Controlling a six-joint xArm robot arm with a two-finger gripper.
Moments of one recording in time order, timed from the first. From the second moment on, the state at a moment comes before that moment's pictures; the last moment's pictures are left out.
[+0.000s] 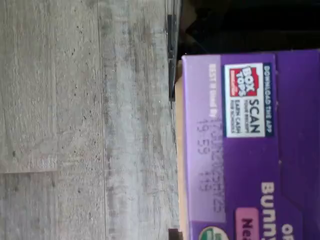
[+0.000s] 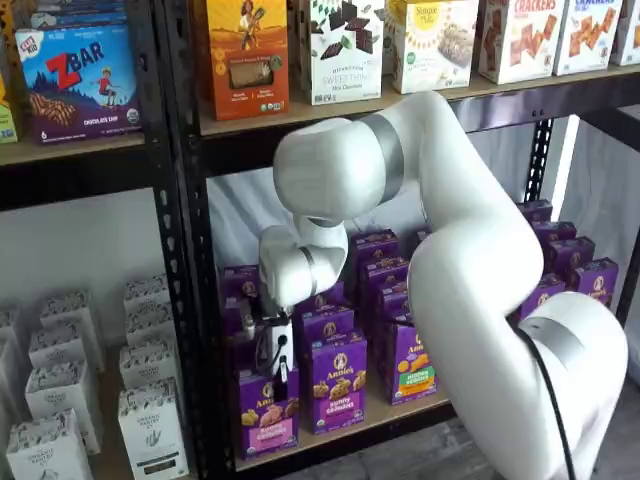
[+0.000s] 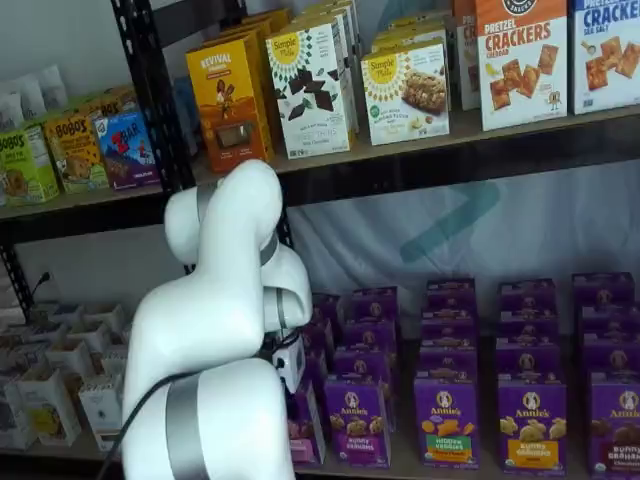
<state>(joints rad) 0.37 1.07 -1.57 0.11 0.50 -1.29</state>
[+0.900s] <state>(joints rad) 0.37 0.98 -1.45 0.12 0.47 -1.30</state>
